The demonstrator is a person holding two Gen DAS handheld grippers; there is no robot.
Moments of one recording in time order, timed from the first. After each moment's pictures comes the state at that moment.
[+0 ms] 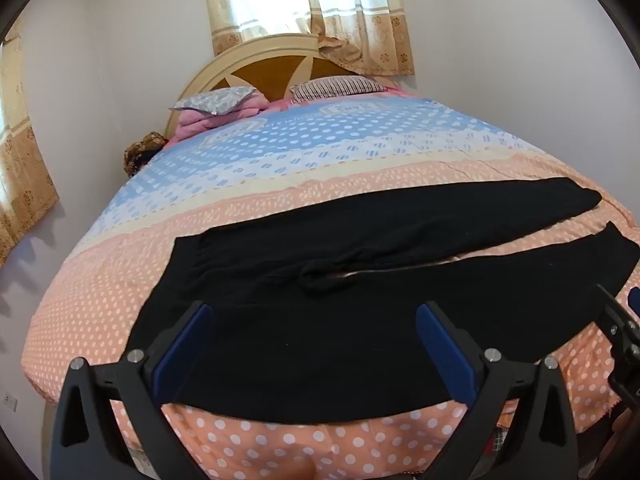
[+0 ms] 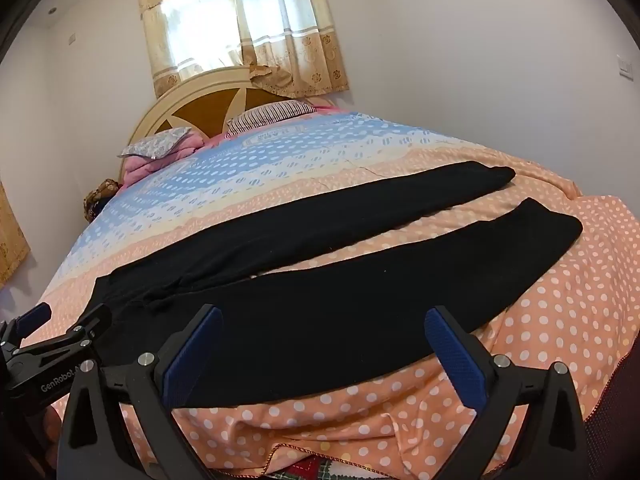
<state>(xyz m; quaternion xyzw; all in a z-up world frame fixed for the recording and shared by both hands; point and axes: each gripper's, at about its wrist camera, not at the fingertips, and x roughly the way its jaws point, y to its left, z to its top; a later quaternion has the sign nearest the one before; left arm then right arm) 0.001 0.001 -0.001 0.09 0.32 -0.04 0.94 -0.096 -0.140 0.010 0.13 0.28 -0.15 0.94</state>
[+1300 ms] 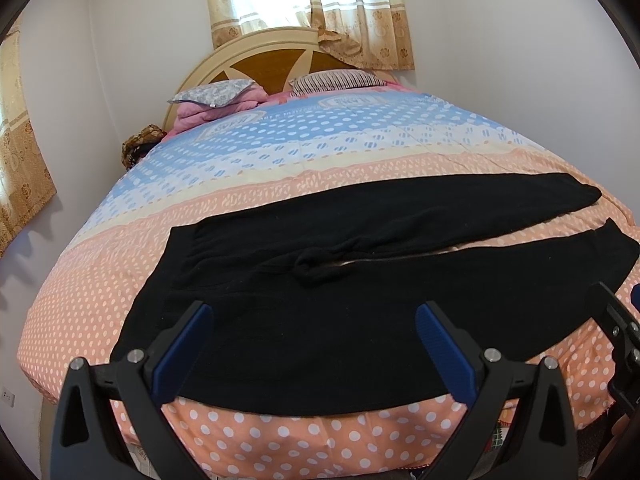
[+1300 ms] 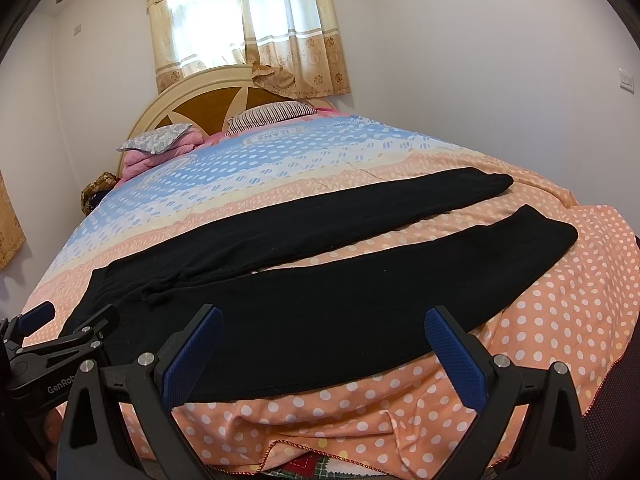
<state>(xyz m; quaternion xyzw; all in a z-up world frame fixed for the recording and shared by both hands) -0.001 0.000 -0.009 0.09 0.34 -0.05 0.94 -0.097 -0.131 0.008 0.10 0.29 -0.16 0.94</state>
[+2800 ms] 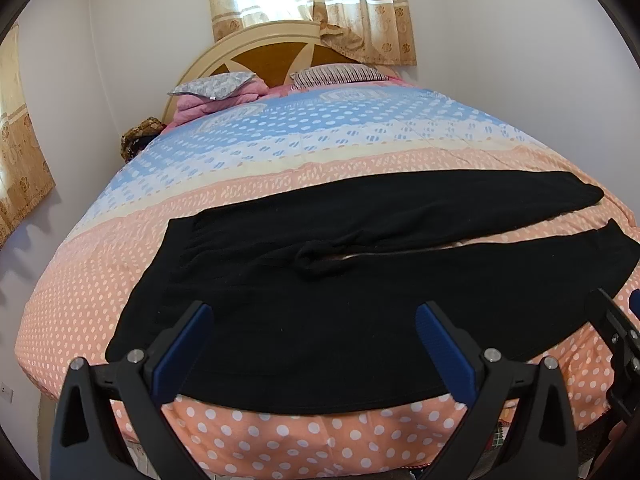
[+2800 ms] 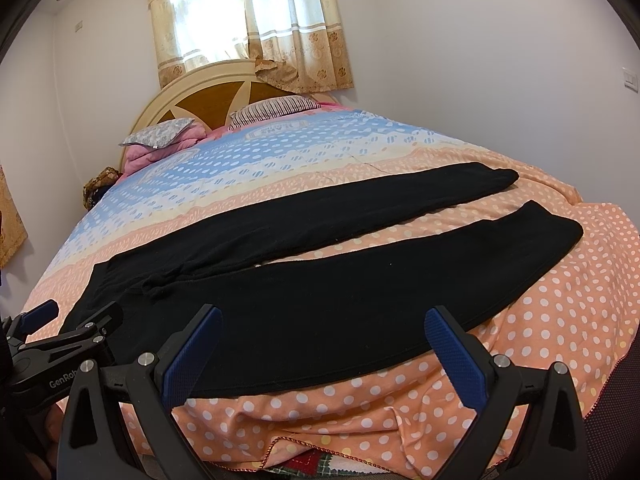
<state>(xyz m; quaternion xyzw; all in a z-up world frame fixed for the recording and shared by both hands) 0.004 0.002 -0.016 0.08 0.35 -0.04 0.93 -0.094 -0.127 0.001 0.10 0.30 -0.16 0.94</state>
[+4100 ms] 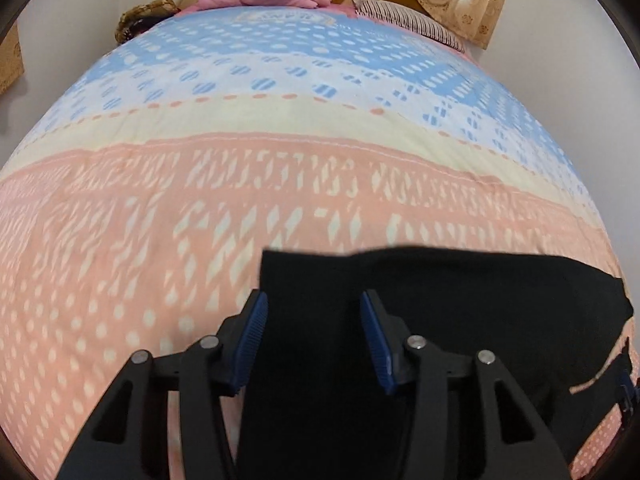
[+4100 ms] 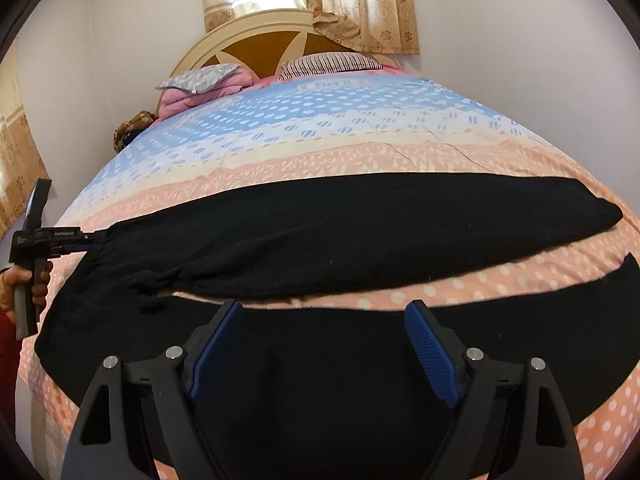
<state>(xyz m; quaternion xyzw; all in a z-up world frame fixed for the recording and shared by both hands) 0.265 0.204 -0.088 -0.06 0.50 -0.06 0.86 0.046 -0.133 -0.032 0.06 0.38 -0.06 0.92</state>
